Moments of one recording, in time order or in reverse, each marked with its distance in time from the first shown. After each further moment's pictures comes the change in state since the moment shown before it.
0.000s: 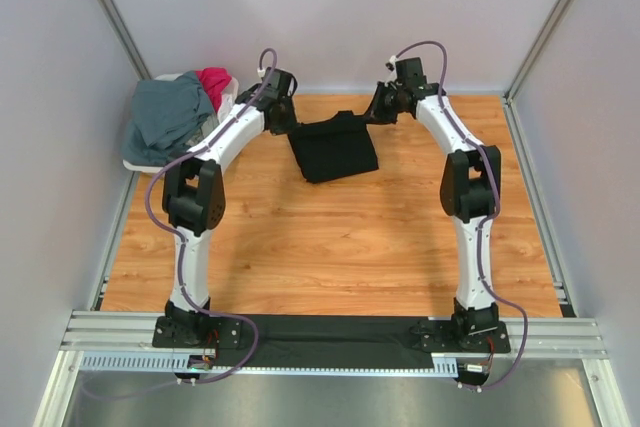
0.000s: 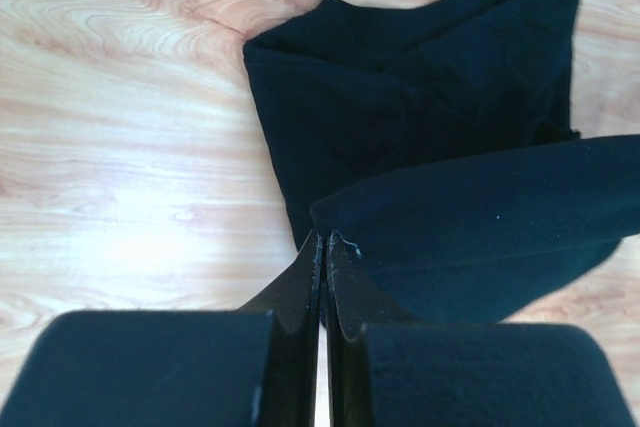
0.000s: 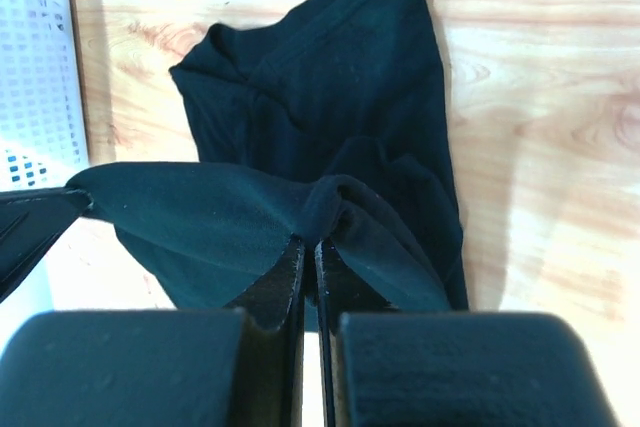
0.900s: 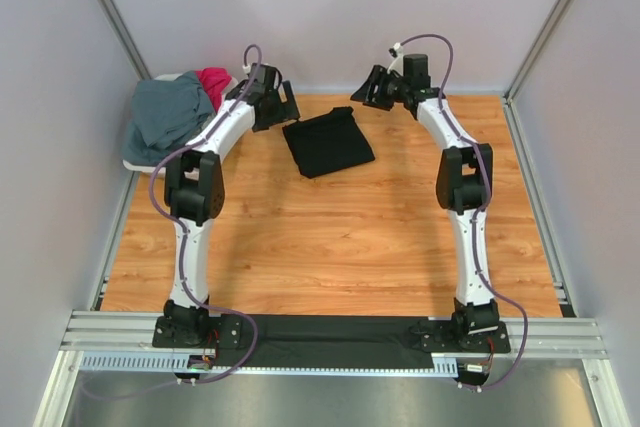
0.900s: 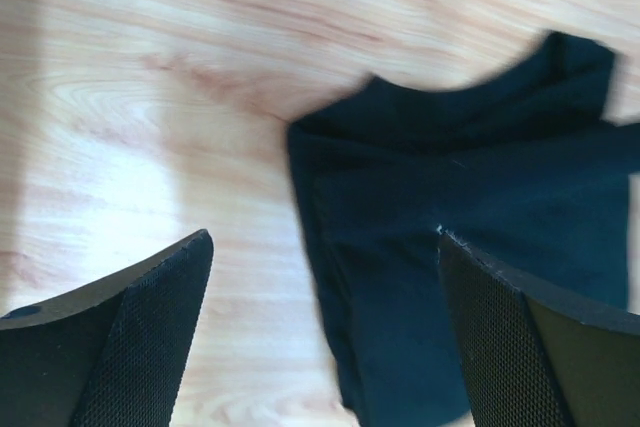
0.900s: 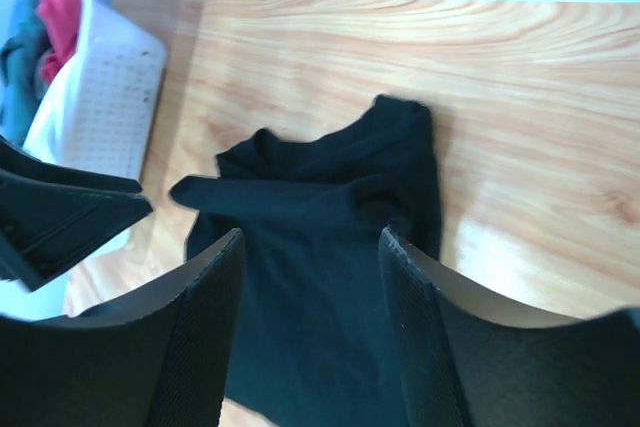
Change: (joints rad) left arm 0.093 0.162 0.112 0.065 0.023 -0.029; right arm -0.048 0.212 0.160 0.340 -0.174 0.016
